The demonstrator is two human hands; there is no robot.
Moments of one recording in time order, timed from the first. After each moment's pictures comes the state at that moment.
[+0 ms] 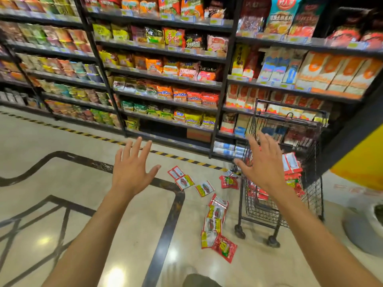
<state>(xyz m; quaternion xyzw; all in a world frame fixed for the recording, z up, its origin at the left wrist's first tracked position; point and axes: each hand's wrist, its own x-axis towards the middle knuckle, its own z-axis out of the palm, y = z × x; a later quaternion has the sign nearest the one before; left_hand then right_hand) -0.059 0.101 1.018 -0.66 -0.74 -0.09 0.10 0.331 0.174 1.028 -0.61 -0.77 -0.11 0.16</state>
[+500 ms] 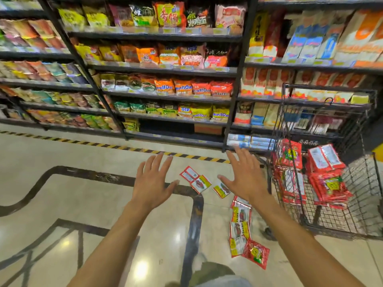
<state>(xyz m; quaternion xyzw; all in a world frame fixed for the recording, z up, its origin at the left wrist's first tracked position) -0.168 0.318 0.940 -0.74 -0.67 -0.01 0.01 0.139 0.354 0.918 -0.63 -0.77 0.03 0.07</state>
